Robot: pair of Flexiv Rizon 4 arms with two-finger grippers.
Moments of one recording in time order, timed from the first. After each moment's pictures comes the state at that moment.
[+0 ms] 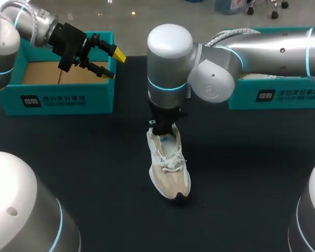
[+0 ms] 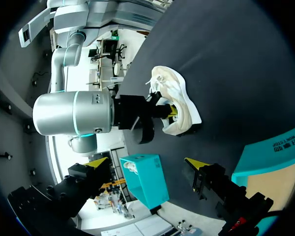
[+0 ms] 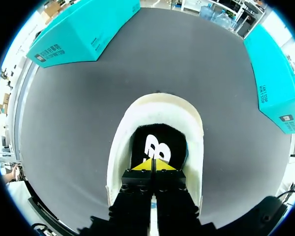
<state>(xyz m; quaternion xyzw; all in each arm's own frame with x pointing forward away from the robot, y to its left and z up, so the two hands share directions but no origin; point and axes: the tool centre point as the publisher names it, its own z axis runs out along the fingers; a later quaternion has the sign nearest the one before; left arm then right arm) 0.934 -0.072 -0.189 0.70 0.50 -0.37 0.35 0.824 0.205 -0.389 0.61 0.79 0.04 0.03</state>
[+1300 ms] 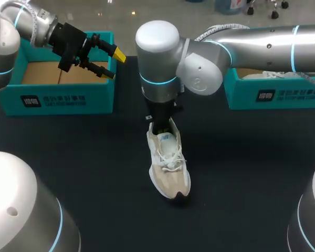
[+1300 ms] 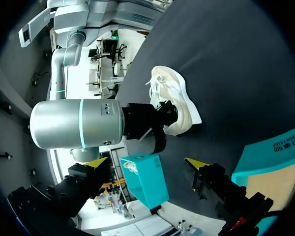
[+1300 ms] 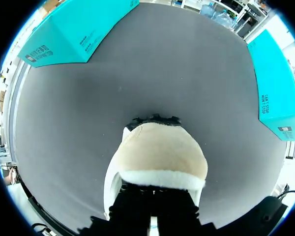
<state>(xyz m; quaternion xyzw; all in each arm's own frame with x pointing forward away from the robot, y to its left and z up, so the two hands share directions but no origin) 0.934 -0.072 -0.189 0.70 0.50 -0.37 0.35 0.849 0.208 -0.393 0.61 0.79 0.01 0.04</state>
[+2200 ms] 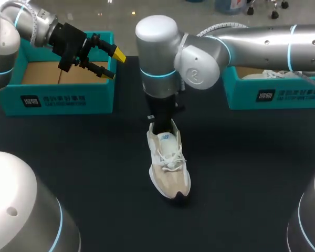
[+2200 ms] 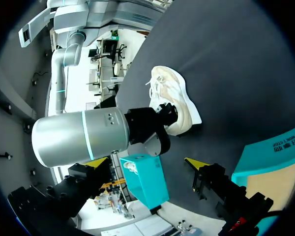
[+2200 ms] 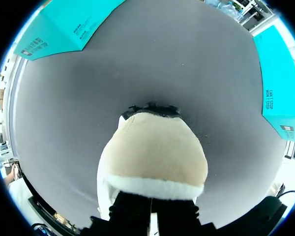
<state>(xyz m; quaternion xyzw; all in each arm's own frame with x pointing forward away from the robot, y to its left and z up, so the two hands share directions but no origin) 0.934 -0.072 -0.189 0.70 0.50 -0.37 0.35 0.840 0.200 -0.398 0.60 0.80 -0.04 0.00</state>
